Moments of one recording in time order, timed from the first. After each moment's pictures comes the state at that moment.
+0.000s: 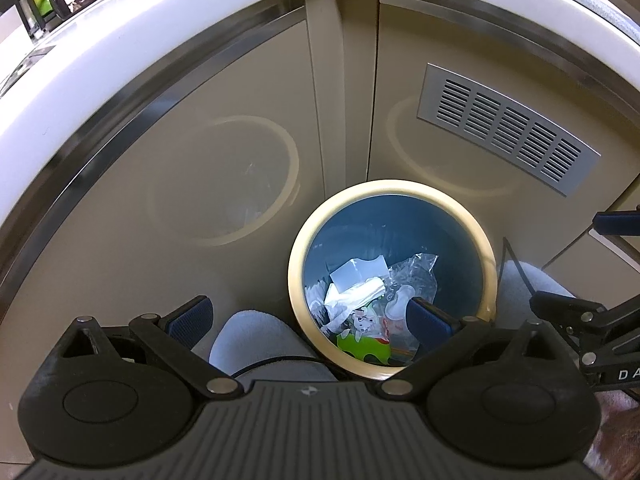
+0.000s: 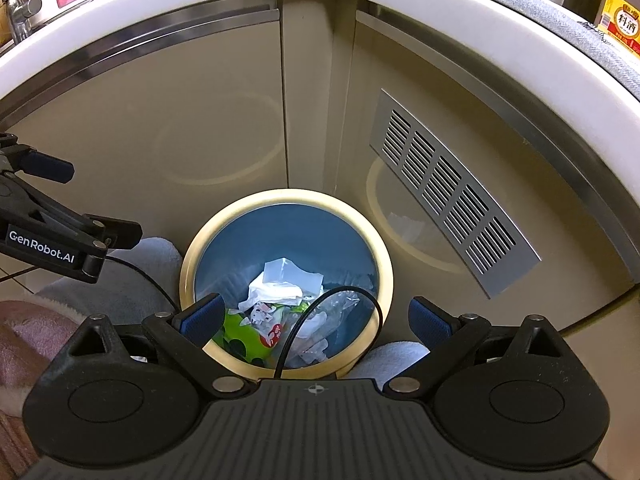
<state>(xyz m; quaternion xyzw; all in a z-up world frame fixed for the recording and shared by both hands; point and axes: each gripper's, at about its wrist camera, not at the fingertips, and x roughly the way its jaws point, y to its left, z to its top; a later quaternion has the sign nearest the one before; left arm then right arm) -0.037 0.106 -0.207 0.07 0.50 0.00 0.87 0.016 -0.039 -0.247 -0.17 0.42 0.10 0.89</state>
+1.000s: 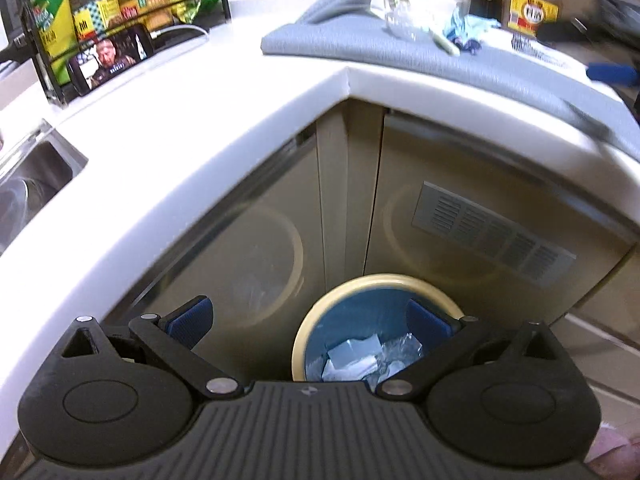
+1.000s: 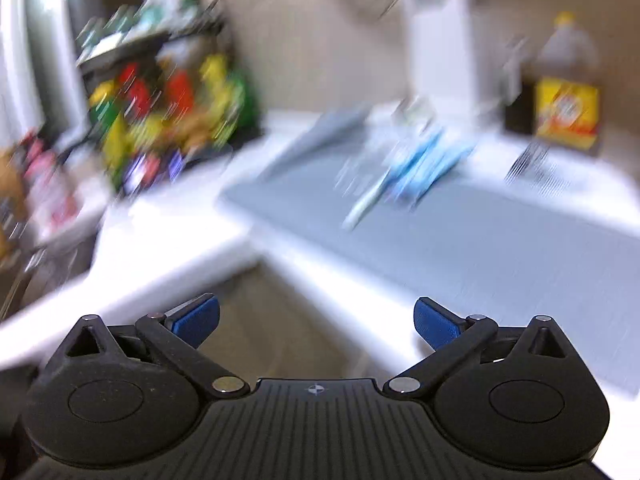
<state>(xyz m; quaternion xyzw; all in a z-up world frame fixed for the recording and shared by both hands) -0.016 0.110 -0.124 0.05 0.42 0.00 0.91 0.087 -0.097 -0.073 -0.01 0.19 0.08 0.98</state>
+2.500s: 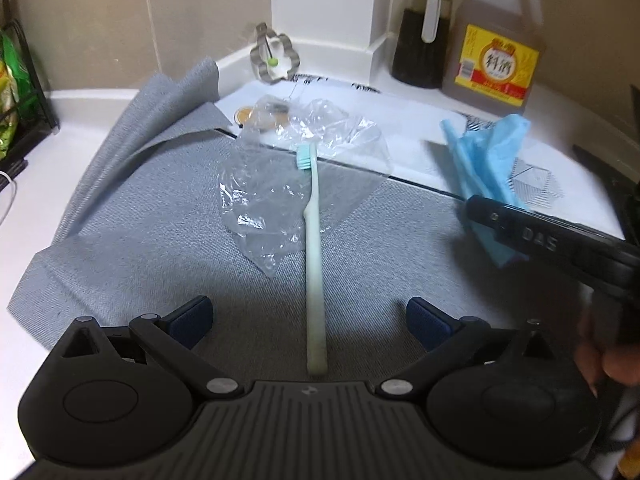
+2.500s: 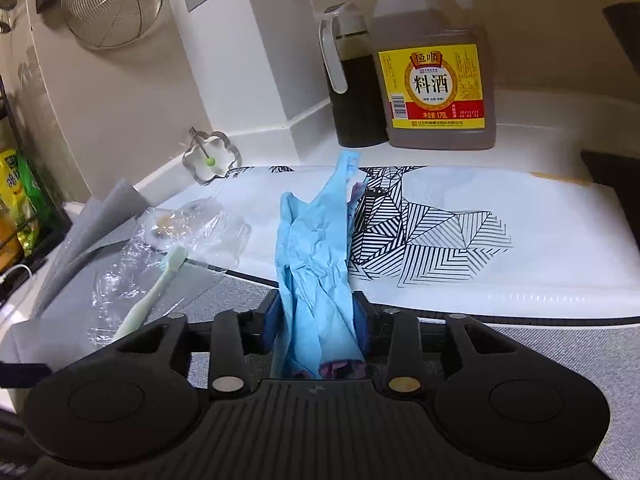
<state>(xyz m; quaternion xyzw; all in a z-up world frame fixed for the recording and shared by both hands) 0.274 -0.054 -0.066 0.06 0.42 -0.11 0.90 0.266 -0.220 -0.079 0.08 0.21 -0.08 0.97</state>
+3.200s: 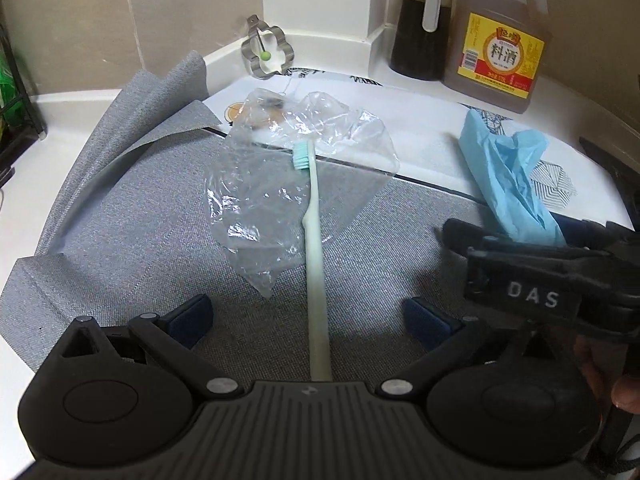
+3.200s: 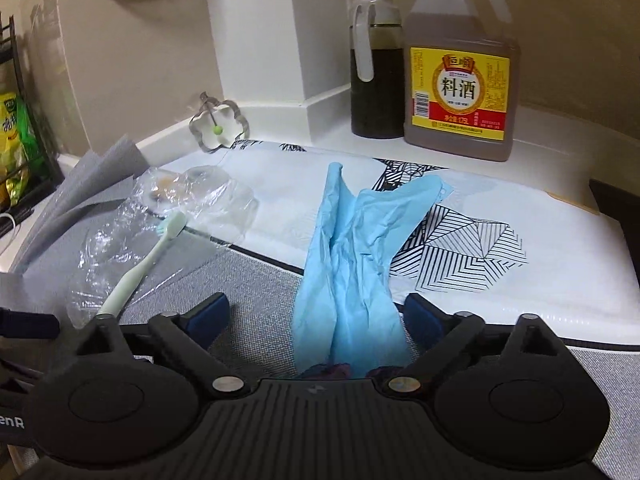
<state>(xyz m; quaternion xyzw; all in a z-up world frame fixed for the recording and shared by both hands) 0.287 -0.055 -0.074 0.07 0.42 -0.12 0.90 0.280 -0.199 -0.086 0.01 0.24 -0.08 0.97</state>
